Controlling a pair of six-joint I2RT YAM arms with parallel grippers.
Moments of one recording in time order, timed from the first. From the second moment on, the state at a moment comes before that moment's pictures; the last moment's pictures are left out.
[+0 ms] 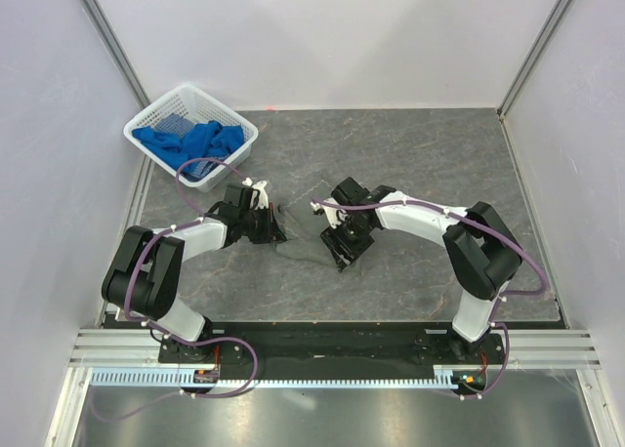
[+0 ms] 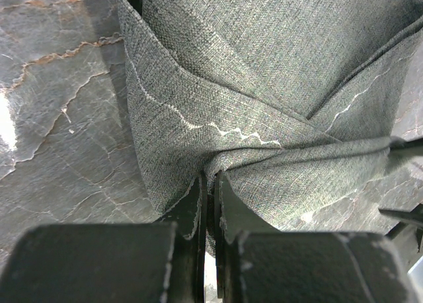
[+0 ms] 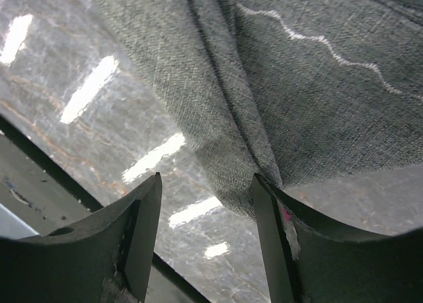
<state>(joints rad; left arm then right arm) -0.32 1.56 0.68 -0.02 0.39 -0.37 0.72 1.79 1.18 -0.70 -0.31 -0.03</state>
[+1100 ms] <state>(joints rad) -0.32 1.56 0.69 -0.03 0.39 -0.37 1.00 1.75 1.06 -0.15 0.00 -0.29</state>
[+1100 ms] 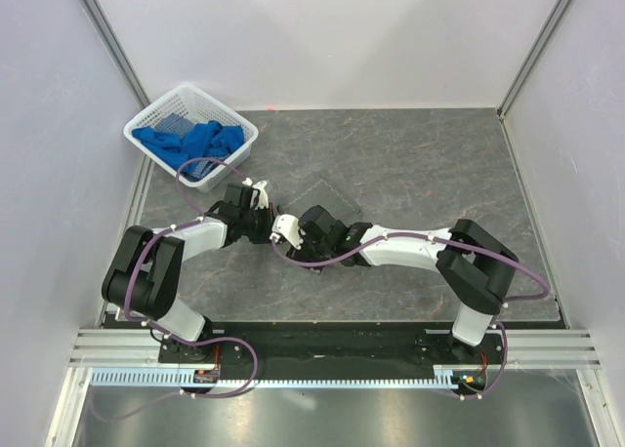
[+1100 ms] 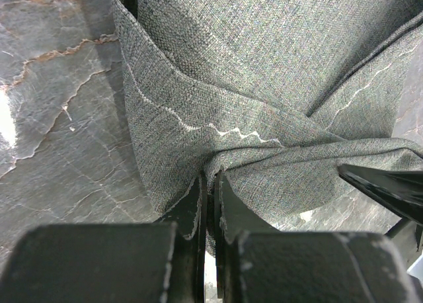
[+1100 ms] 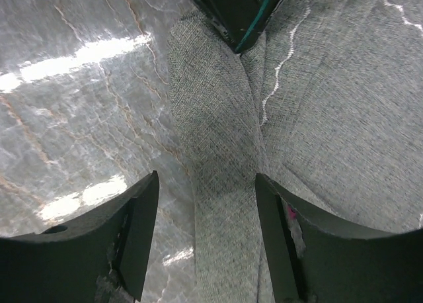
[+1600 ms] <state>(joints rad) -0.32 1.56 0.69 -0.04 0.40 -0.37 0.96 1.85 1.10 -0.14 -0.04 -0.34</state>
